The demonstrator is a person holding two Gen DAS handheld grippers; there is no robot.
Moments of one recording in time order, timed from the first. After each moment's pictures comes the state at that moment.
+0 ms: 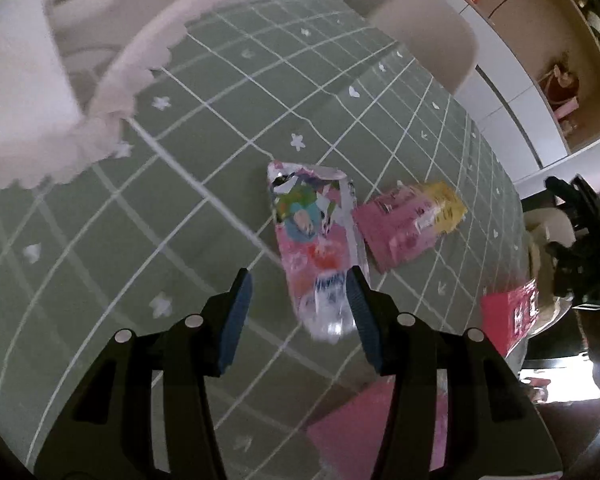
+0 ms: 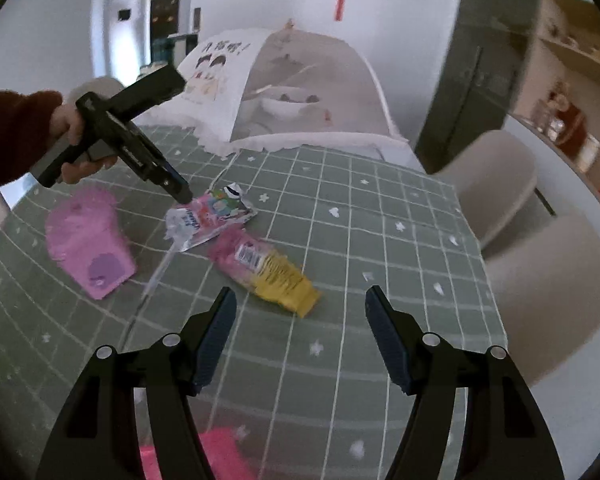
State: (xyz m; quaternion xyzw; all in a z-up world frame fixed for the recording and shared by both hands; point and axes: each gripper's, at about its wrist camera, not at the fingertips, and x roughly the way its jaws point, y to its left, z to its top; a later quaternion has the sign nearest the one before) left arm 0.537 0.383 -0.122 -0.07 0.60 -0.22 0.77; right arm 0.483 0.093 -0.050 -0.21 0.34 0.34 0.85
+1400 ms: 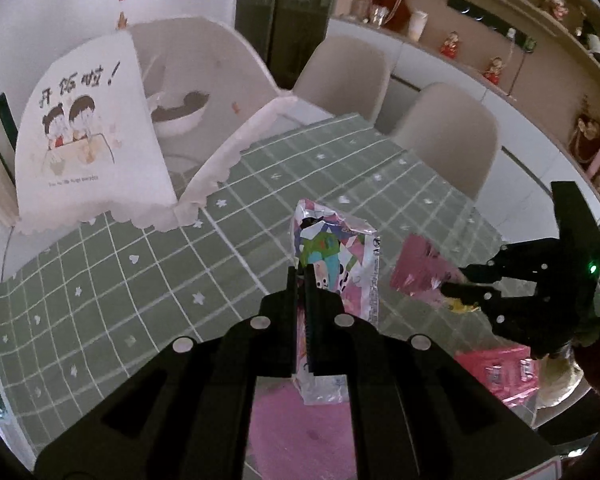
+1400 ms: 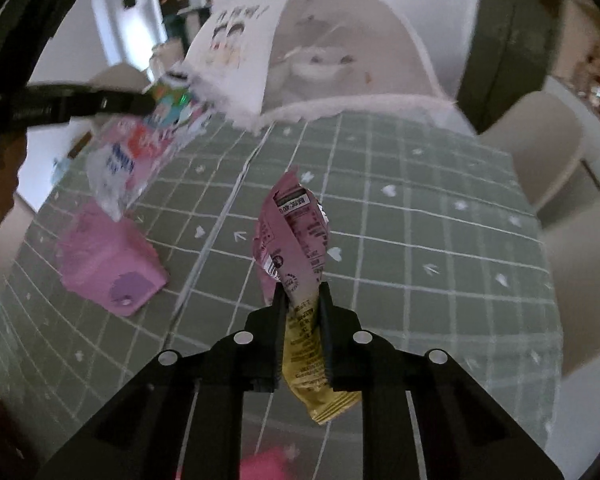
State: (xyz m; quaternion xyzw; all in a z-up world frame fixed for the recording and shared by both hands) left arm 0.433 0.346 -0.001 -0.05 0.43 -0.07 0.90; right arm 0.487 0.123 -0.053 -0.18 0.43 0.36 0.81
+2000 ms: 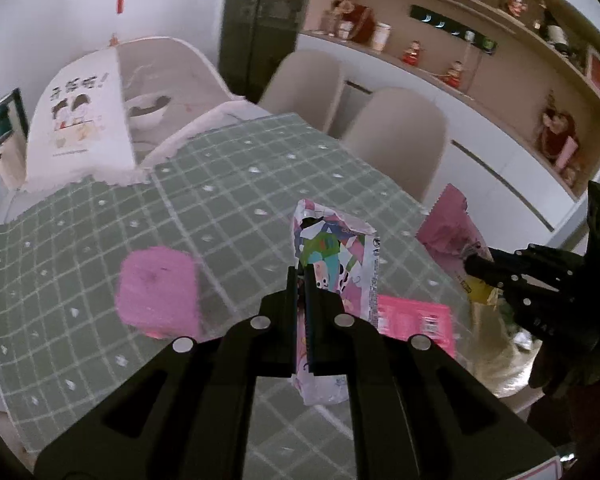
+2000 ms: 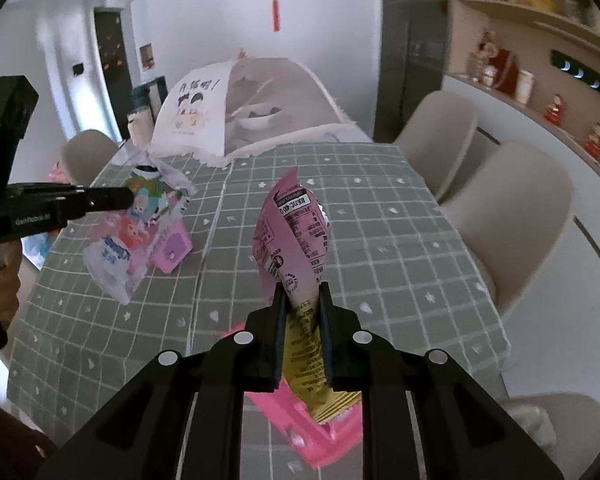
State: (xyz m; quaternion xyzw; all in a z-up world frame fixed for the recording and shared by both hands) left arm 0.303 0.217 0.032 -0.07 0.40 -0.08 0.91; right arm 0.334 -0.012 0.022 -0.10 0.37 0.26 0.89
